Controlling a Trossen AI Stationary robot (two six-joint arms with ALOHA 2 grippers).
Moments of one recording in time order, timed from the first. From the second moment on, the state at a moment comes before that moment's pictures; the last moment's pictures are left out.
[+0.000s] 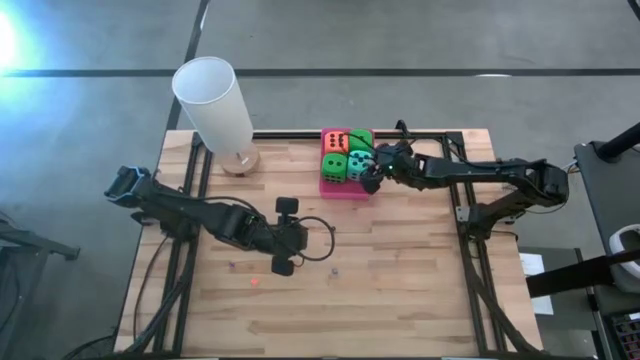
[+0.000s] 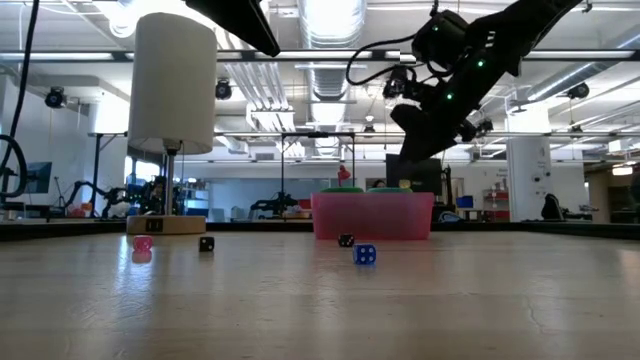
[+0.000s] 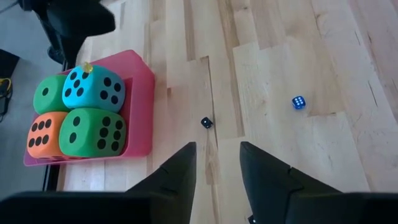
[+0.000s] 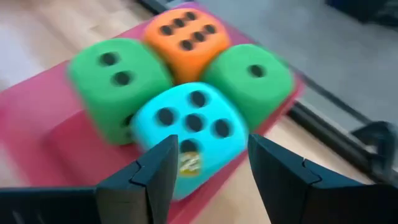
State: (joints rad) left arm -0.33 1.55 1.30 -0.71 -0.45 0.03; right arm -0.35 1.38 0.79 -0.16 0.43 0.27
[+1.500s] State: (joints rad) left arm -0.32 1.55 1.30 -0.70 -0.45 0.03; right arm -0.43 1.18 0.63 -0.06 0.09 0.14
